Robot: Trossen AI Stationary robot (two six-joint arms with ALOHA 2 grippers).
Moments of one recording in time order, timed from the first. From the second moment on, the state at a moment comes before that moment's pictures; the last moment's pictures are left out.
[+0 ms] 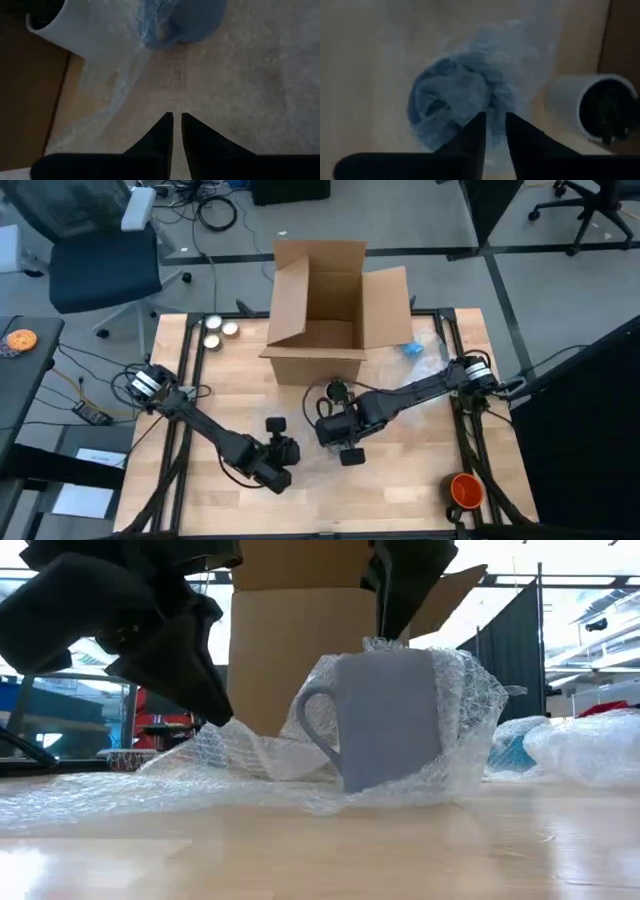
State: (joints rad) left arm -0.60 1.76 1.09 -0.48 -0.65 -0.43; right arm 0.29 1.95 1.76 -1.10 0.19 0.27
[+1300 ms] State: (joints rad) left arm -0.58 1.90 0.98 -0.22 -0.50 -0.53; right arm 0.22 1.95 1.56 -0.92 0.15 0.30
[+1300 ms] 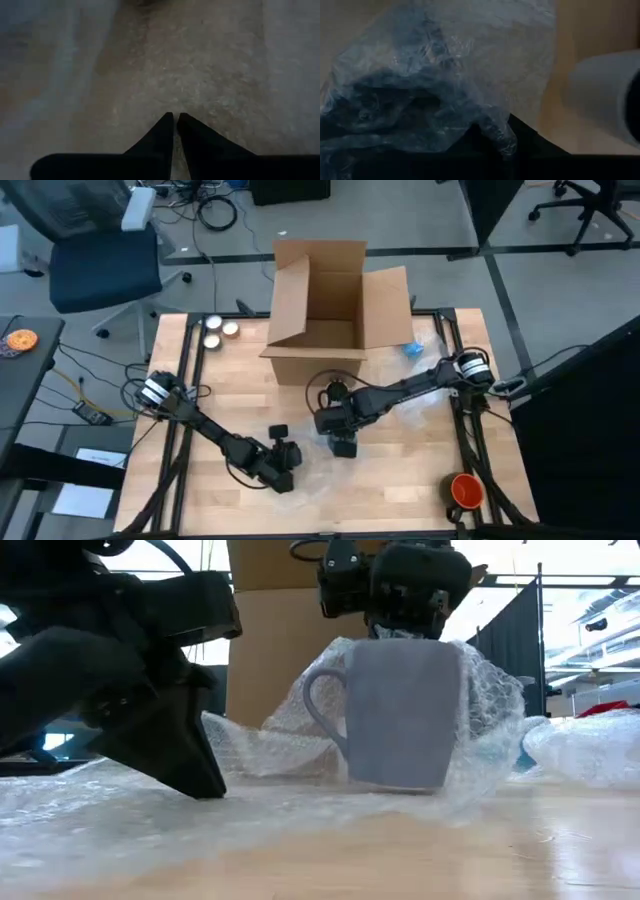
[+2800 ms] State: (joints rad) left arm -0.61 1.54 0.98 -0.38 -0.34 -0.47; right arm 0.22 1.94 1.50 -0.76 0.31 -0.24
